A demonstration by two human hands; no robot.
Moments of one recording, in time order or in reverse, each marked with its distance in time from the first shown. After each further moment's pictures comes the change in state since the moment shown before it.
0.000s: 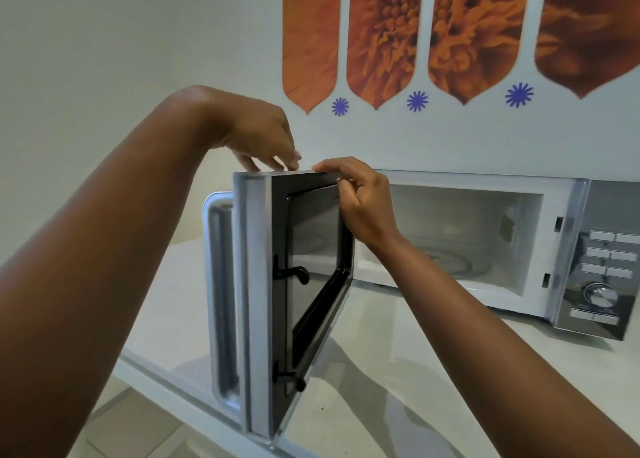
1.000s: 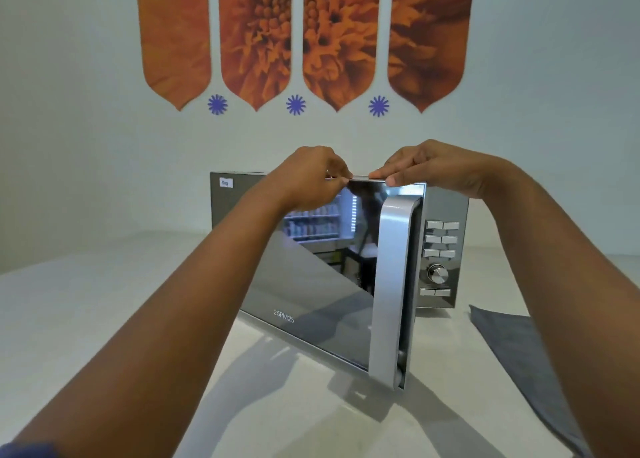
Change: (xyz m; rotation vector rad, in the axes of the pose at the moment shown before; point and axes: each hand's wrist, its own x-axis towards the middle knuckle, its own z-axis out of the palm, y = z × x) left_hand 0.105 0.137 0.133 -0.169 0.283 0.678; right_hand 0.026 -0.004 -0.259 -0.488 -0.531 0.610
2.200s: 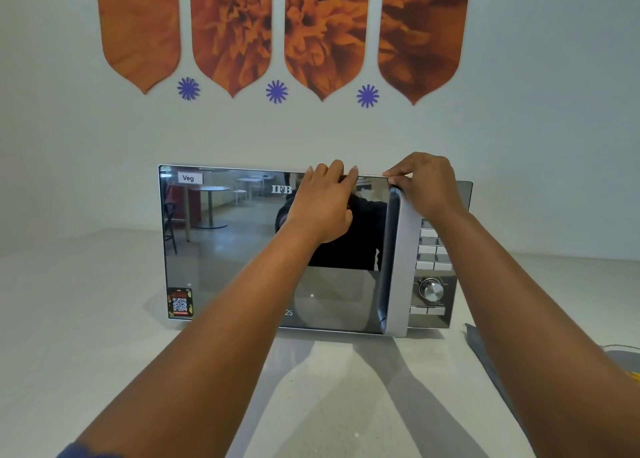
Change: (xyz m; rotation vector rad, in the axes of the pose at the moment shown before) left_hand 0.075 -0.028 0.120 0.394 0.060 0.072; right_hand 0.074 0.113 0.022 -0.326 0.694 0.036
